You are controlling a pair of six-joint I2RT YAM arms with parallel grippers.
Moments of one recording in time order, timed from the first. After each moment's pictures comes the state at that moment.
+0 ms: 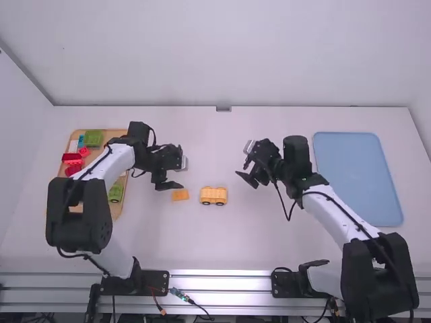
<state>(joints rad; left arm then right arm) 0.01 1.71 1.10 -0.74 0.70 1.49 0.25 1.38 0.71 0.04 -0.63 -0.67</state>
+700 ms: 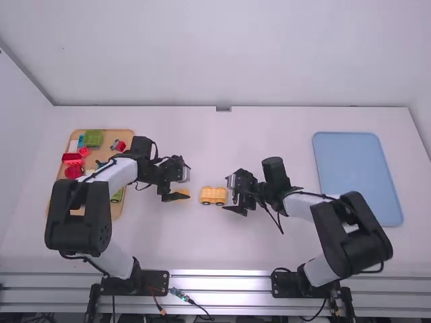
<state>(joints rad) 0.00 1.69 0.91 -0.55 0.85 1.46 0.37 1.66 0.57 0.26 -0.89 -0.87</state>
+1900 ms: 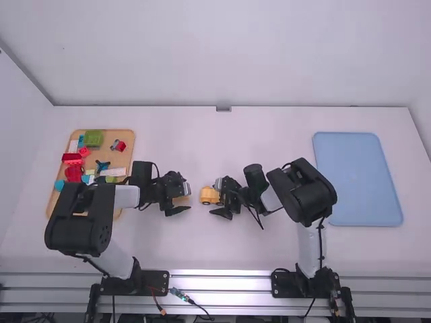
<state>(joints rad) 0.01 1.69 0.56 0.02 0.76 1.22 0.47 2.12 0.65 0.70 -0.89 -0.62</state>
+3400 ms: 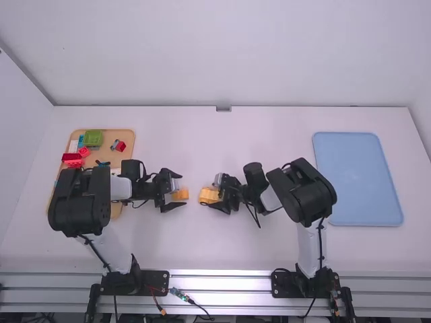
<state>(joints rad) 0.15 1.86 0.63 0.02 1.03 1.37 0.48 2.12 0.66 0.76 -0.86 -0.52</state>
